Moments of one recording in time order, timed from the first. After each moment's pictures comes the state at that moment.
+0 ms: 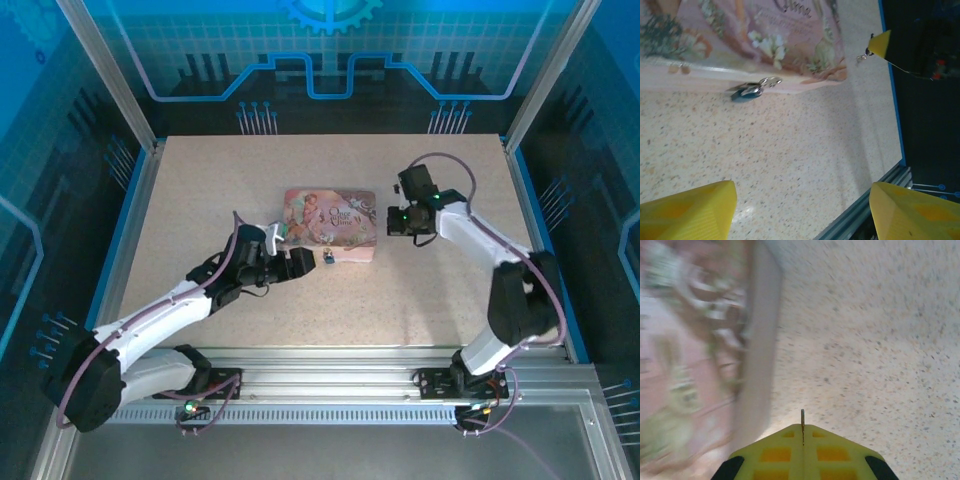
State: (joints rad) left arm -0.56 1.12 0.64 -0.11 0.33 -0.85; right arm 0.31 1.56 1.19 -0.69 -0.05 0.30
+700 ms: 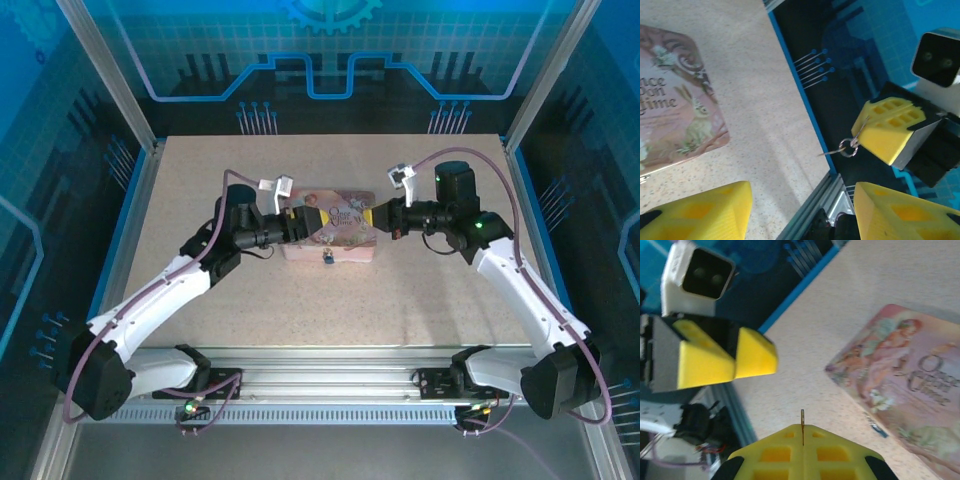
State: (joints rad) left arm -0.50 1.20 0.92 -0.03 0.56 -0.84; right arm 0.31 1.20 1.10 -0.46 -0.81 0.20
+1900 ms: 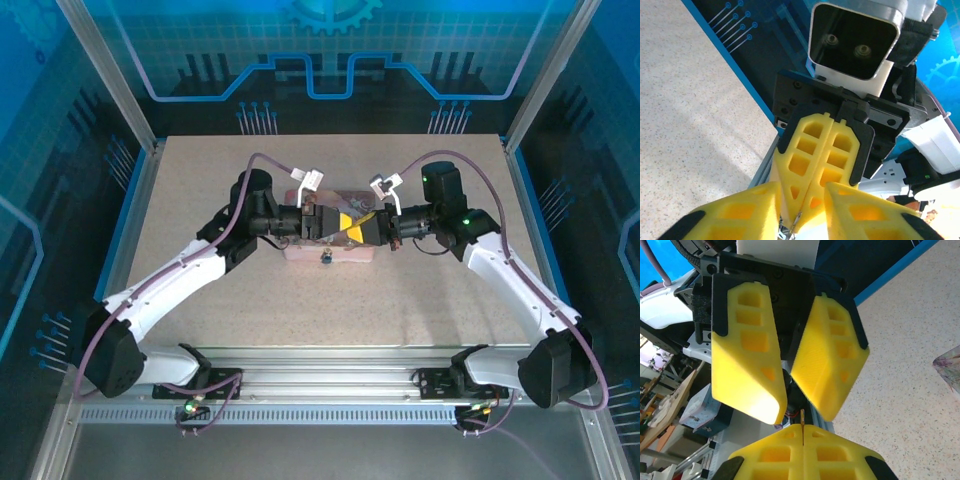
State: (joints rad) left arm -0.56 1.33 1.06 0.07 0.85 -0.82; right arm 0.36 1.26 1.11 -0.43 -1.15 0.18
